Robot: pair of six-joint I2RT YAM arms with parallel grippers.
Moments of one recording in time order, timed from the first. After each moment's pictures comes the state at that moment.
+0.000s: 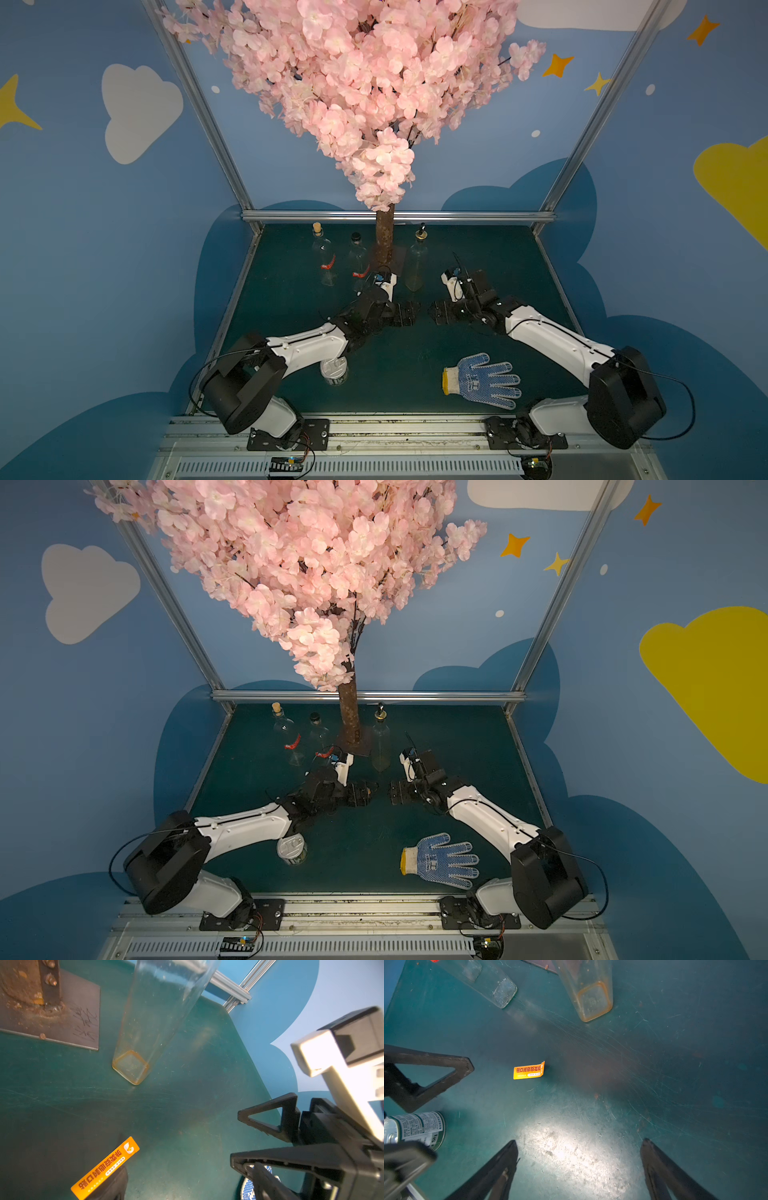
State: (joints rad) left arm -0.74 1.48 0.73 0.29 0.08 -0.66; right arm 0.57 1.37 0.88 -0.40 -0.14 0.28
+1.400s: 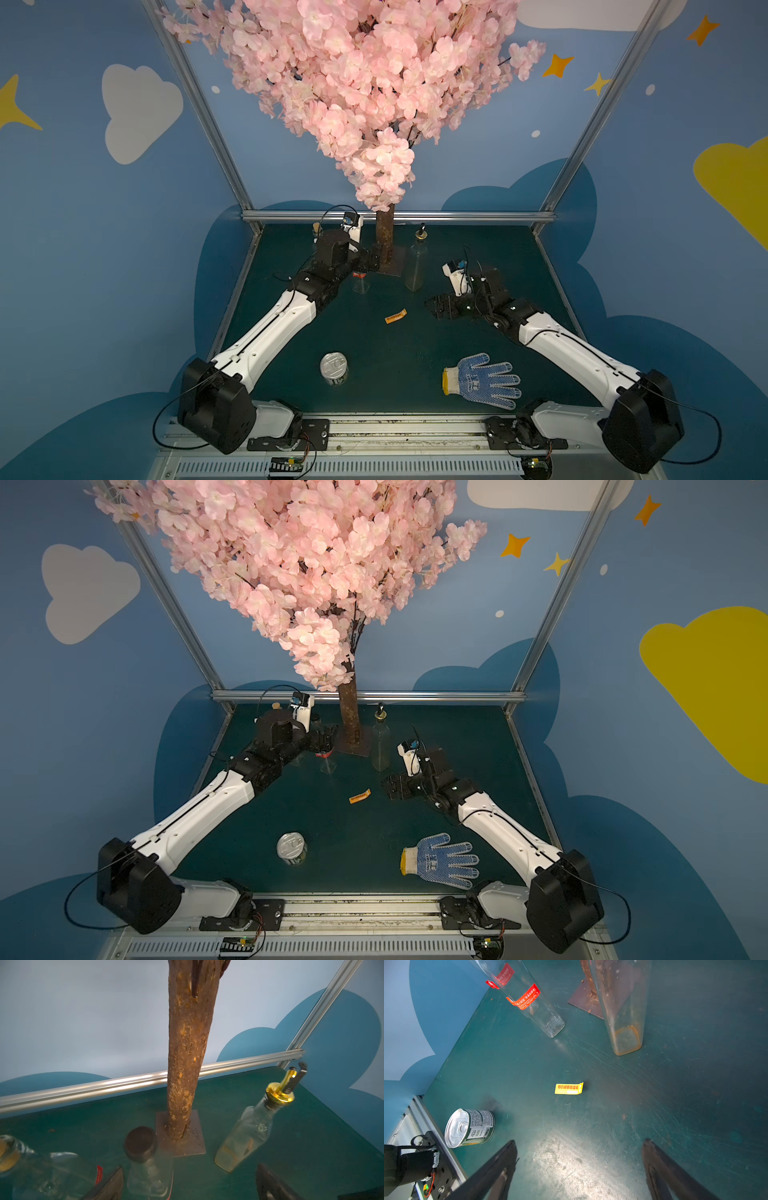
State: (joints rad) left arm -0.43 1.40 1.19 -0.14 -0.06 -0.12; right arm 0.57 1.25 0.89 -0.35 -0.25 0.27
